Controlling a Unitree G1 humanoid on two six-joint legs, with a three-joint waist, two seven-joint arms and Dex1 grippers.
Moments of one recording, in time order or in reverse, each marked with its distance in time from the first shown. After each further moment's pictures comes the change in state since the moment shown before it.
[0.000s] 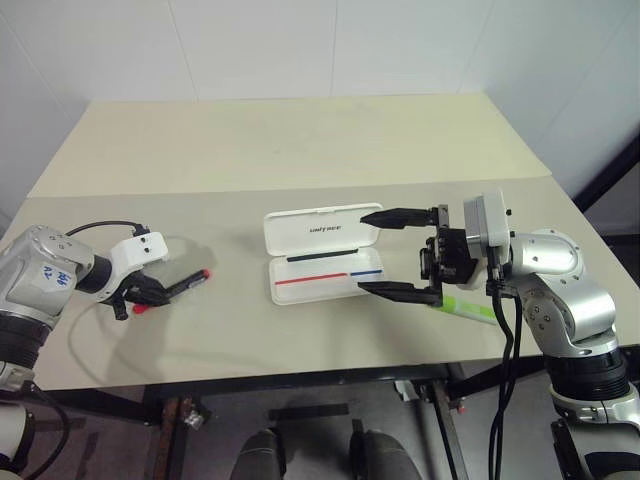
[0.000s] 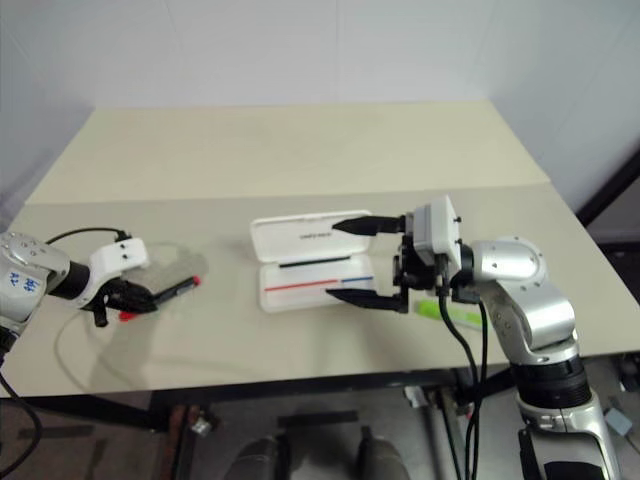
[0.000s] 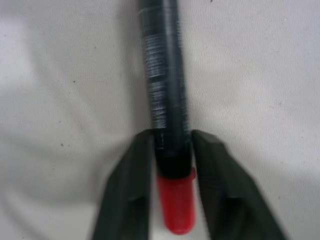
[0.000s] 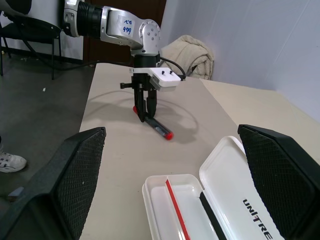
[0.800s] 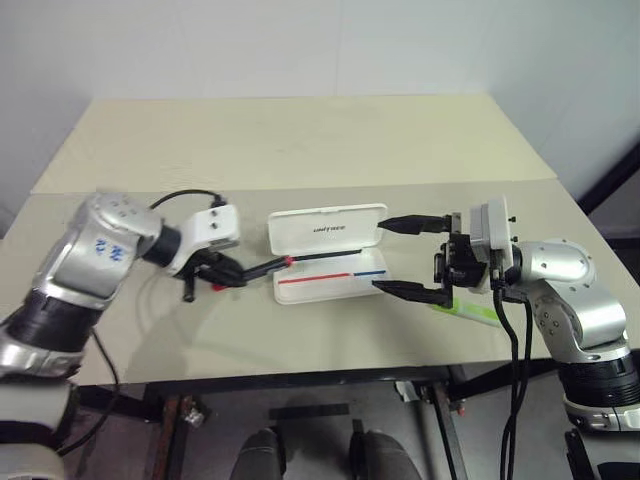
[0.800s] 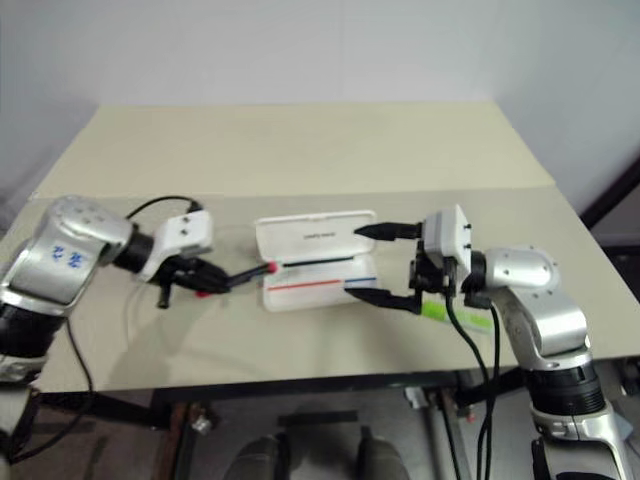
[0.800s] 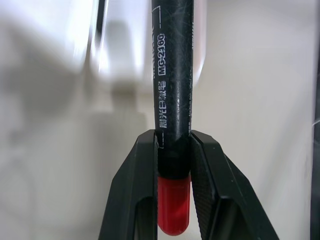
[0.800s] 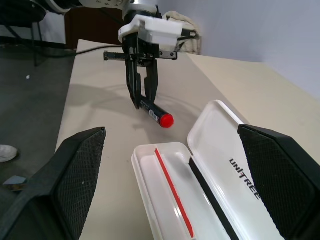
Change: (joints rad) left arm -0.184 -0.210 -0.044 -0.371 -0.117 0.188 -0.126; right arm 0.071 -0.045 -0.035 0.051 -0.041 -0.030 -0.014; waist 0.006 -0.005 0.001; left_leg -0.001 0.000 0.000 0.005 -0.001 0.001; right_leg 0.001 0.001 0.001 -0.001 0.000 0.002
